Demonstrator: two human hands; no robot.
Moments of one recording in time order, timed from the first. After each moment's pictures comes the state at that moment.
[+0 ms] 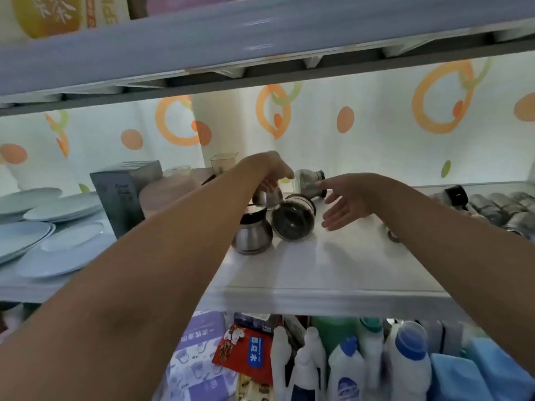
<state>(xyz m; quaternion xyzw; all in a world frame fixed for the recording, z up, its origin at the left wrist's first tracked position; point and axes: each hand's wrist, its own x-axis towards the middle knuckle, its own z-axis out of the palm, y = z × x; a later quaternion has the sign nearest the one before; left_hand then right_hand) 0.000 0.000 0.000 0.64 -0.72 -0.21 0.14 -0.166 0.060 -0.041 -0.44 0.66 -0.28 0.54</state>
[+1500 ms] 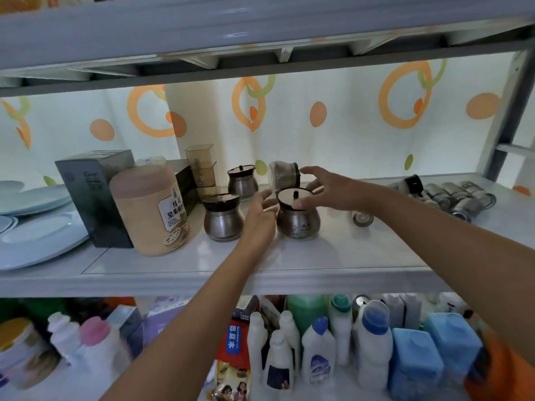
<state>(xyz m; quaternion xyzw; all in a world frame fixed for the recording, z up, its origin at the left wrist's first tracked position) -0.014 0.109 -0.123 0.45 -0.58 -0.46 0.50 -0.196 0.117 -0.060 -0.73 0.56 -0.26 0.29</state>
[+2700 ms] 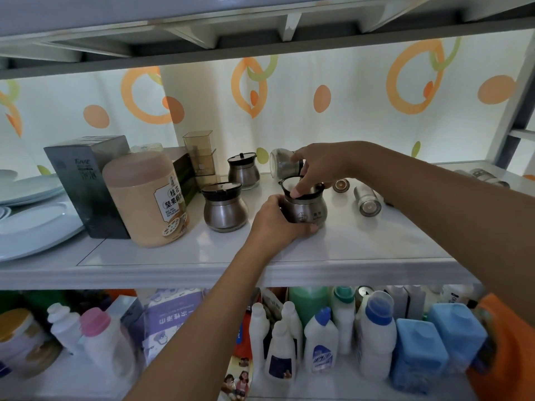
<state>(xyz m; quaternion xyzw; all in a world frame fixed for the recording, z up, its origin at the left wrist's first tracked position) -0.018 0.119 -0.138 0.50 -0.70 -0.33 0.39 -0.165 0.097 -0.021 -0.75 0.62 -0.10 0.20</state>
